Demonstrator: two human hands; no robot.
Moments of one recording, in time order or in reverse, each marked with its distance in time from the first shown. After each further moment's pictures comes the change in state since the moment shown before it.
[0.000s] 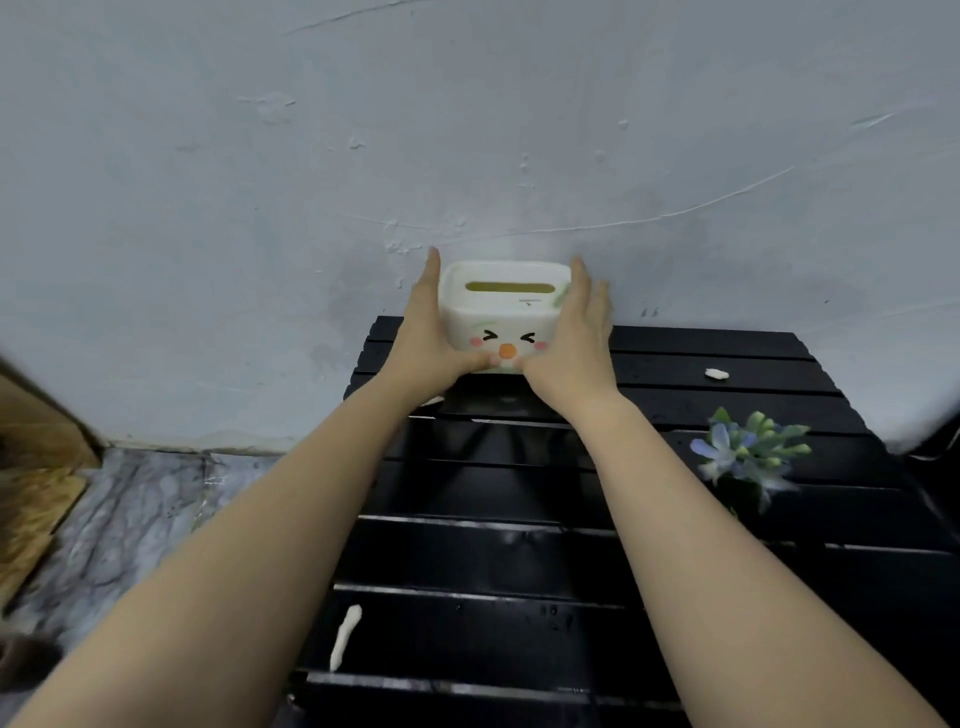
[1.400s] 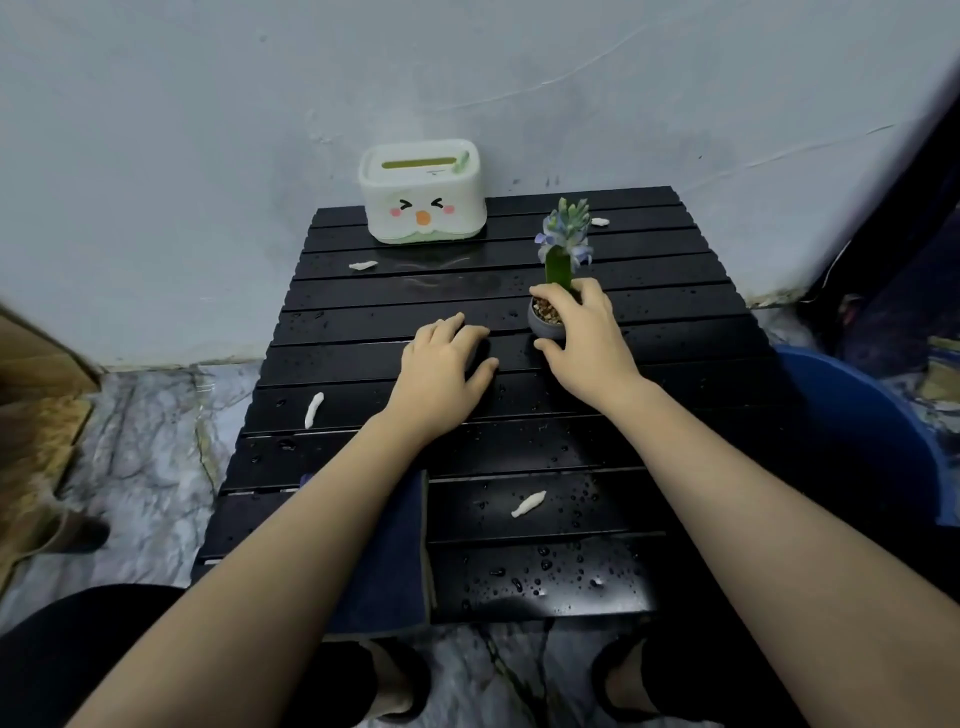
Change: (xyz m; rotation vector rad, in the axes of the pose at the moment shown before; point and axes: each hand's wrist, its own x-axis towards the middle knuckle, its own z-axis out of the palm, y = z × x) left_hand -0.208 0.026 0.093 0.634 -0.192 0.127; right_hand -0.185 0.079 -0.110 -0.250 -0.118 -0.097
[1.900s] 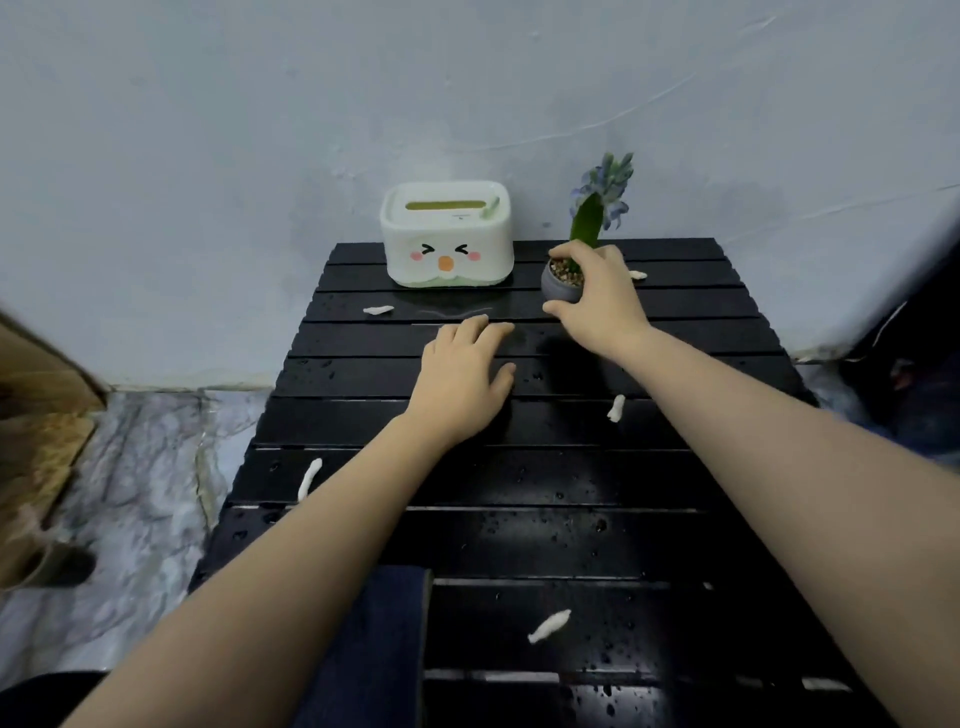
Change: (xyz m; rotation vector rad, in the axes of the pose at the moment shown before) left_hand 0.073 -0.006 -0.008 0.059 0.076 0.011; right_hand 0.131 0.001 -0.005 0.128 0.009 0.035
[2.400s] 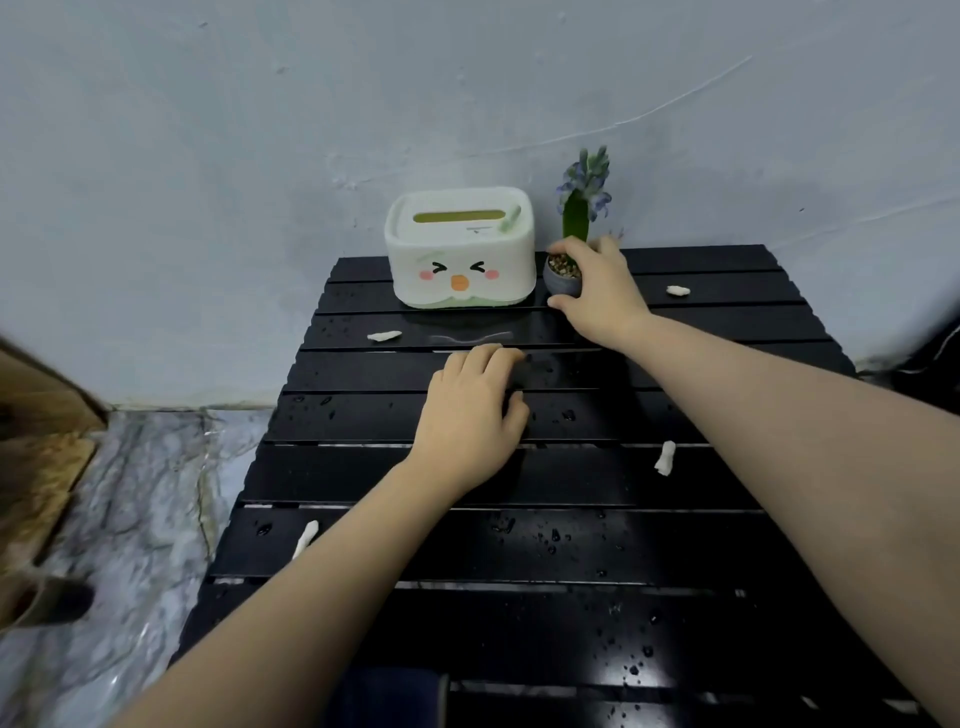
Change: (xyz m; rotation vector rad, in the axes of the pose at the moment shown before) left_hand 0.015 -0.021 0.014 -0.014 0.062 0.032; right_hand 0.075 0.021 0.041 -0.049 -0.076 -0.024
